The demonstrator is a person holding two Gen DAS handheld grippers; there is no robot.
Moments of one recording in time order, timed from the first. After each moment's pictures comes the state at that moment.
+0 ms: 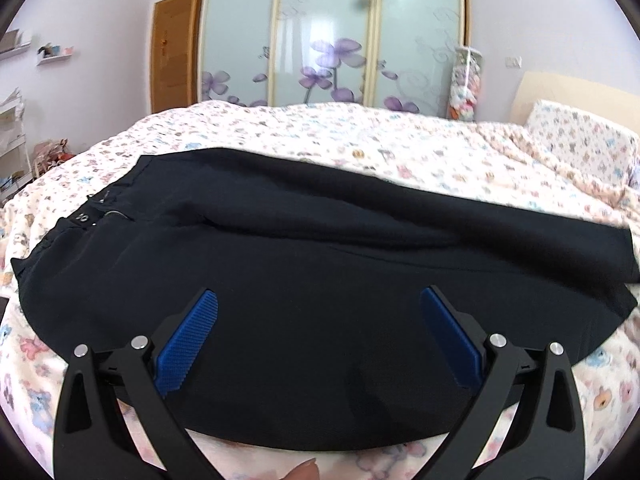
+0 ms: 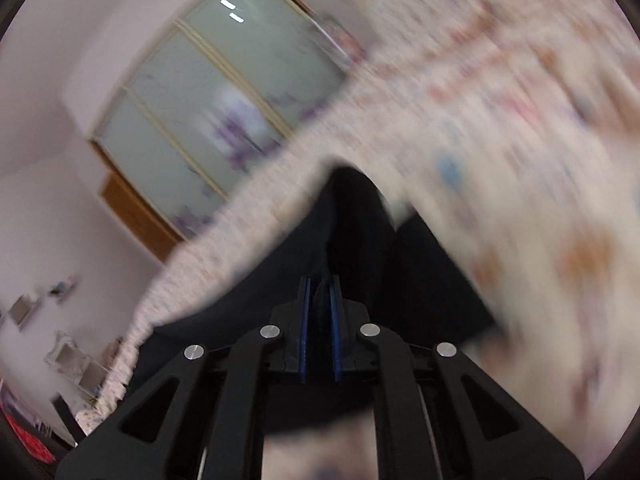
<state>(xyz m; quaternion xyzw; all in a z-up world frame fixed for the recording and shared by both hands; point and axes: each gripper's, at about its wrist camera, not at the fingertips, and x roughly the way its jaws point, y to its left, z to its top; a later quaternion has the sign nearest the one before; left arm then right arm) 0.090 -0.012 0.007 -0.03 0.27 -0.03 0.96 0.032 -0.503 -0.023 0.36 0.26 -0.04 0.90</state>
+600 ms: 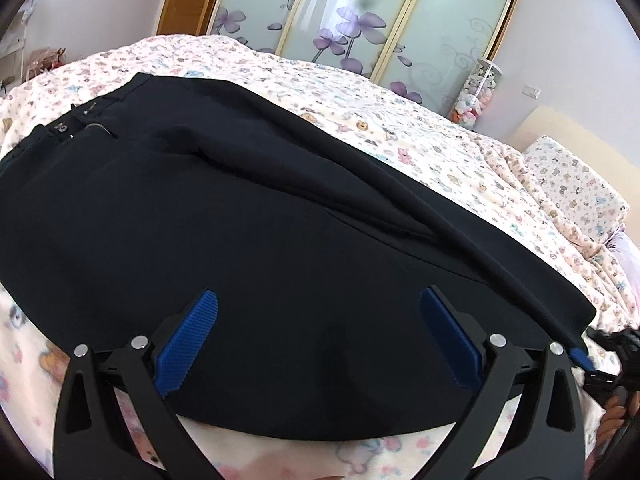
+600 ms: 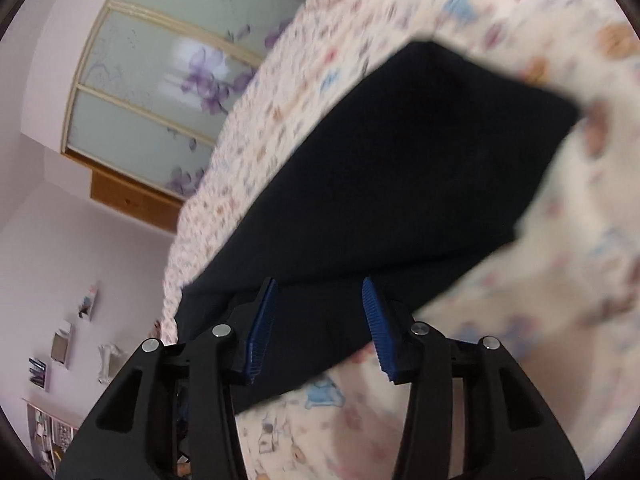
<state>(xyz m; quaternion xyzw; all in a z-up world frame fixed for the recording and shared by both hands) 0.110 0.014 -0.009 -0.16 0.34 -0.07 0.92 0.081 -0.439 -0.023 0.46 0.36 0.00 0.81</state>
